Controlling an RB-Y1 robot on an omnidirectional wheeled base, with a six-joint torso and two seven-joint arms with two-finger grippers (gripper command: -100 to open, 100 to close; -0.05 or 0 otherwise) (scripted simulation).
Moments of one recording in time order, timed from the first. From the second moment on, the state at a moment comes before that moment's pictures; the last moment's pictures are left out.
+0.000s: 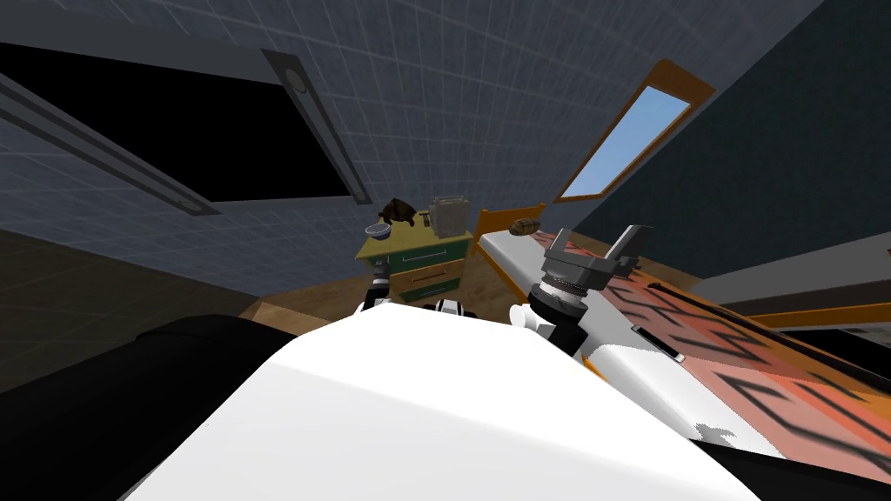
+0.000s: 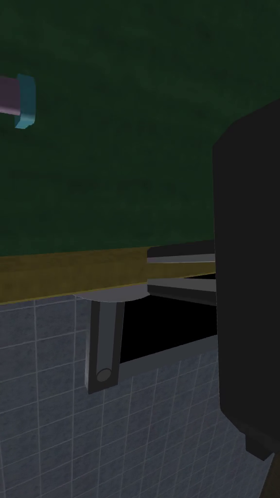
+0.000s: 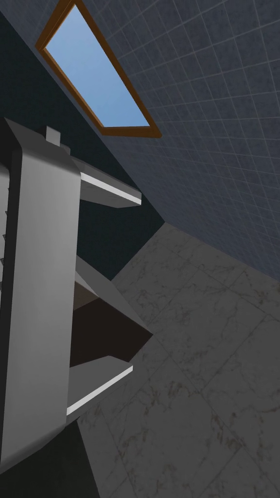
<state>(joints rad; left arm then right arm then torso) 0.44 0.13 0.18 -1.71 0.14 -0.57 -0.05 0.47 -0.01 -0.01 -2.37 -0.10 -0.63 -0.05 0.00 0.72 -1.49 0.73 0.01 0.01</state>
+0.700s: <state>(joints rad) 0.43 0.05 0.21 -1.54 0.16 -0.62 -0.03 0.47 -0.01 -0.01 -2.37 -0.10 -0.63 -0.05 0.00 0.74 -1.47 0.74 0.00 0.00</state>
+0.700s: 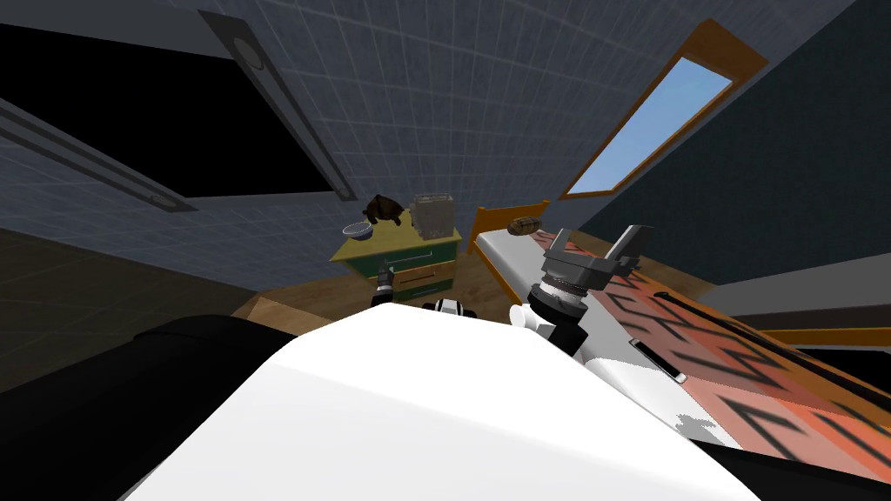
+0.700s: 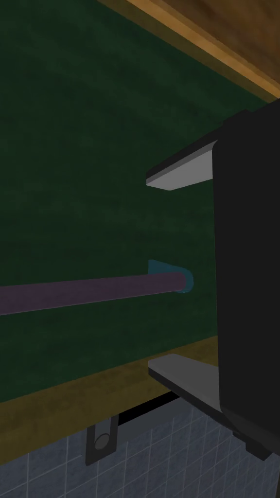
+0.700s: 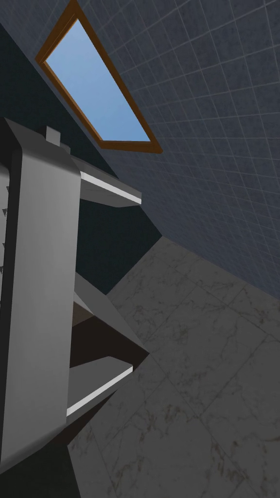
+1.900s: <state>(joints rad) 0.45 0.05 0.21 -1.59 0.17 -0.59 -0.02 0.47 -0.01 -0.01 -2.37 -0.10 -0.63 -0.05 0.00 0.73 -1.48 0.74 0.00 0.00</state>
